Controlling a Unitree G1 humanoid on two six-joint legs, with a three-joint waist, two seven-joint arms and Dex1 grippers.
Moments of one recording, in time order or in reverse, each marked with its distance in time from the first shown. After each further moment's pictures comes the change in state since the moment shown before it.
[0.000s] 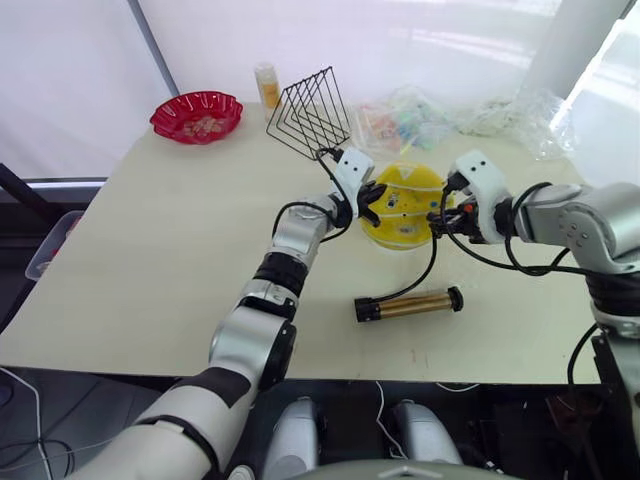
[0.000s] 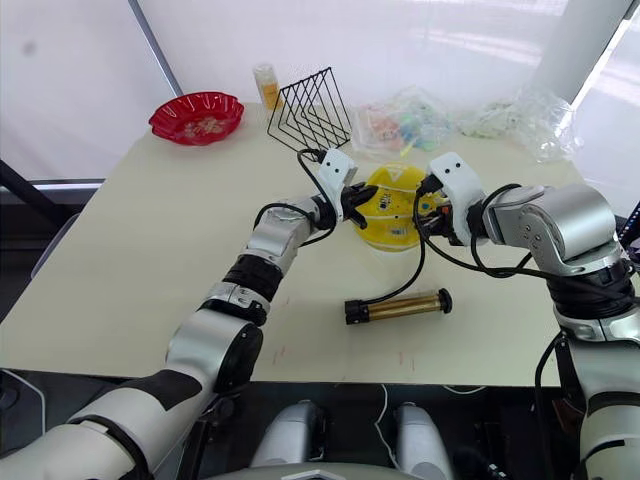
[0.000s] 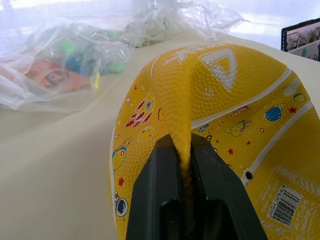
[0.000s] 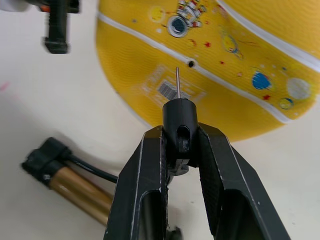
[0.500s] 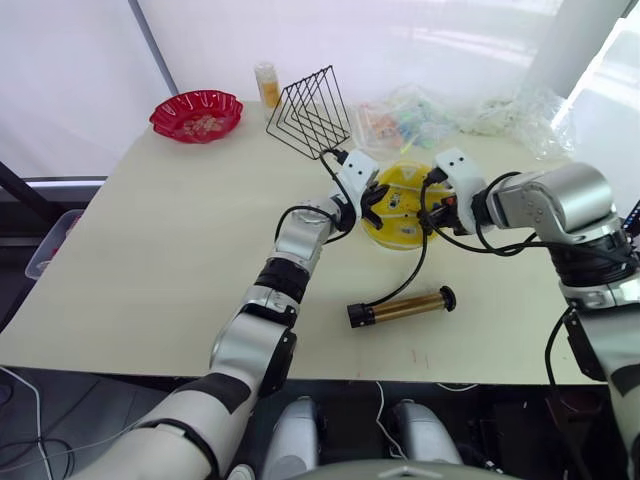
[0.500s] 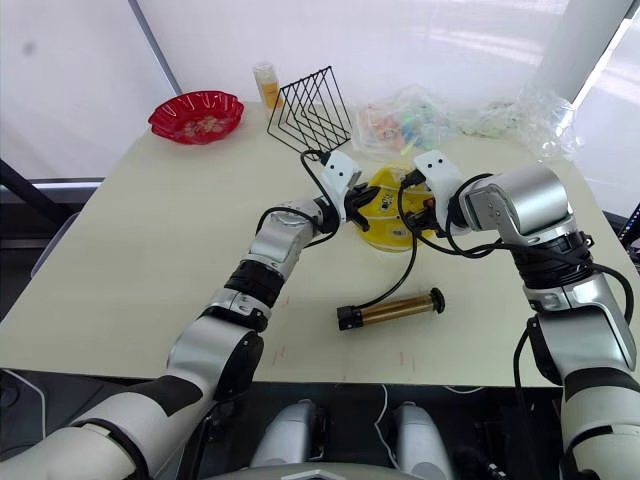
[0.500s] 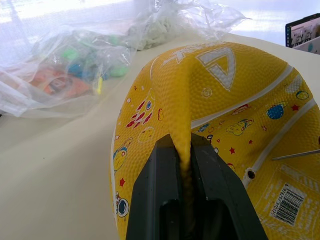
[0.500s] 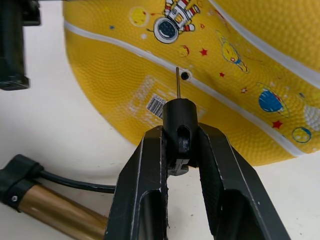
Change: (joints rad) left arm 0.026 -0.013 -0.034 -0.054 0.022 -0.004 0.027; right arm -0.119 0.110 0.085 0.235 -0.114 -0.022 0.030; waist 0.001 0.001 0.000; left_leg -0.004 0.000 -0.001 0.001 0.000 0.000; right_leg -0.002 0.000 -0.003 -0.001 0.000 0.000
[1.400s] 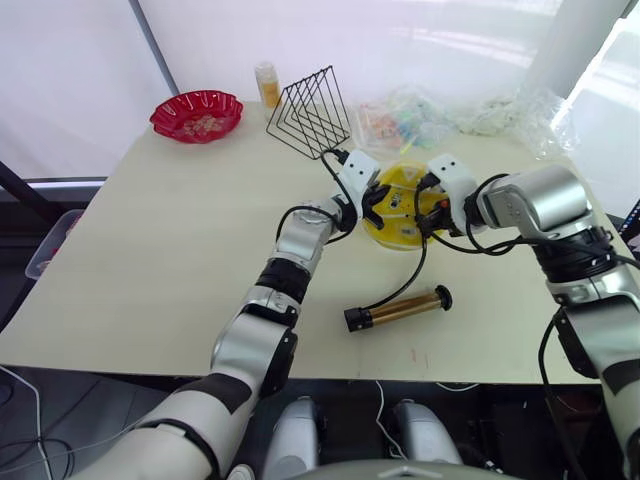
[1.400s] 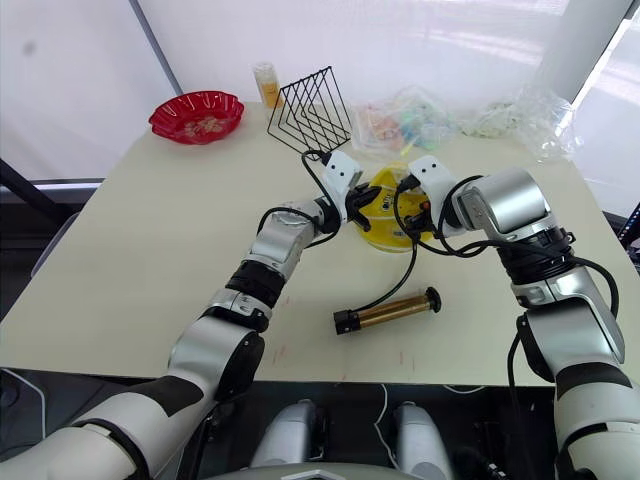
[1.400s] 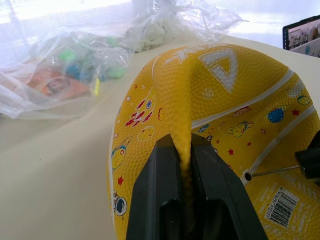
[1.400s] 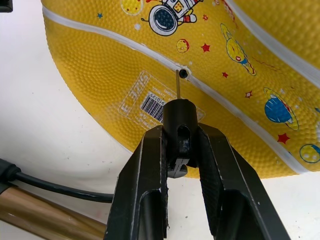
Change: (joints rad) left arm 0.000 -0.002 0.001 0.000 -0.003 0.000 0.001; right arm -0.028 0.026 0.058 0.086 -0.122 -0.038 0.079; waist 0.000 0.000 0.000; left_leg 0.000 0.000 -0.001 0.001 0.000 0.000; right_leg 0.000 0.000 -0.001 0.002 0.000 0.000
